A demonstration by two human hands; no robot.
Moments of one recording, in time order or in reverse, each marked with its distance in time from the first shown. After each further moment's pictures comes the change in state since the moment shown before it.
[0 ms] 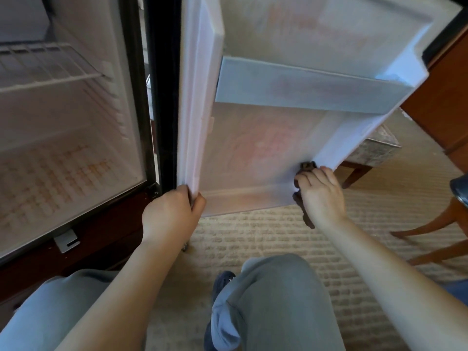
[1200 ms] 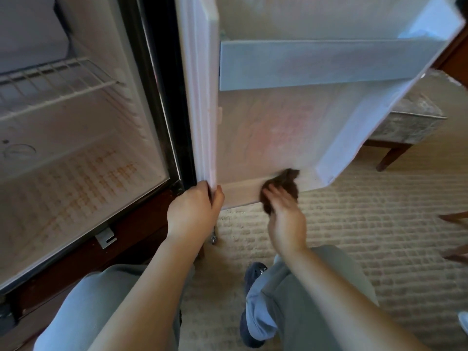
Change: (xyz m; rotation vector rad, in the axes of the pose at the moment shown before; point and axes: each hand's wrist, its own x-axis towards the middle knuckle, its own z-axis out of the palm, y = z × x) left_hand -0.003 -0.002 0.000 0.038 -0.021 0.041; right_hand -0.027 -0.154 -0.002 0.739 -0.021 0.519
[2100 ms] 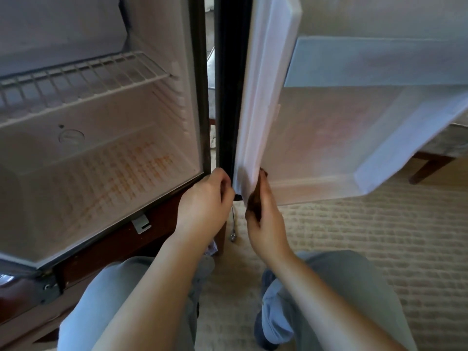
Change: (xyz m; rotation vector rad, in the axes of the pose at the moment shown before) left_hand -0.010 -0.030 -0.044 -0.160 0.063 0.103; right_hand -0.004 -0.106 0.016 0.615 -0.222 0.044
